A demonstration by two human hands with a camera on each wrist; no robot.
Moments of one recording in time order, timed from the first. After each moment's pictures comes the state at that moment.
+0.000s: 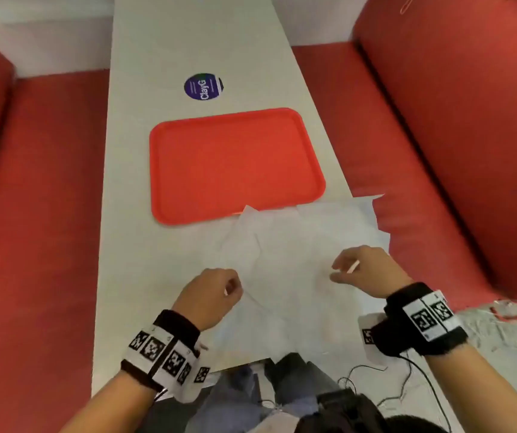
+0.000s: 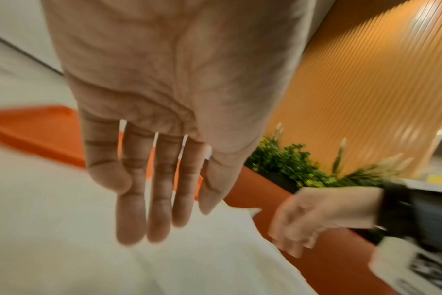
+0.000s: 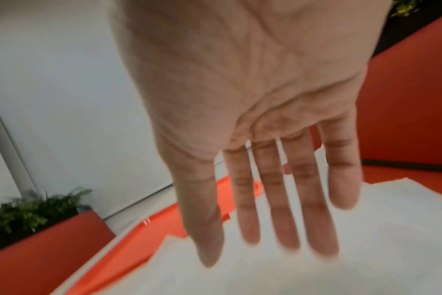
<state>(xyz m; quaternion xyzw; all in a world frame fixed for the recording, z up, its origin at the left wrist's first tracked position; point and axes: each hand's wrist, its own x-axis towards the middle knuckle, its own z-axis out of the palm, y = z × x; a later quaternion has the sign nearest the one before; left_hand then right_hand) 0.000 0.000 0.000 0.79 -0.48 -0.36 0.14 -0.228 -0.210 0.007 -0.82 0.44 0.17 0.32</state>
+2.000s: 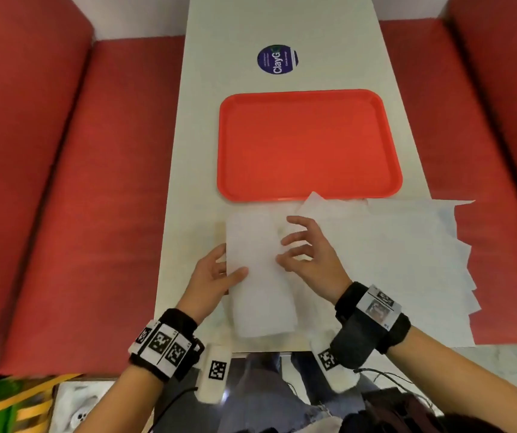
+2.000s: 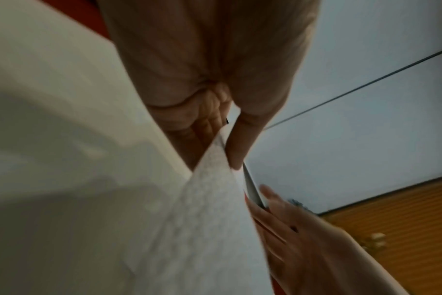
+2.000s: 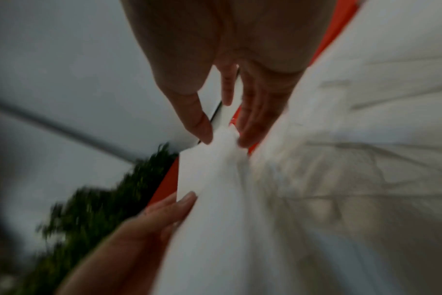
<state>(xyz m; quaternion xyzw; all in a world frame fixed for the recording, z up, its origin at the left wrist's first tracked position) 0.046 0.081 -0.022 0.69 -0.10 -0.46 0.55 -0.080 -0.091 -0.011 -0.67 0.33 -0.06 0.66</state>
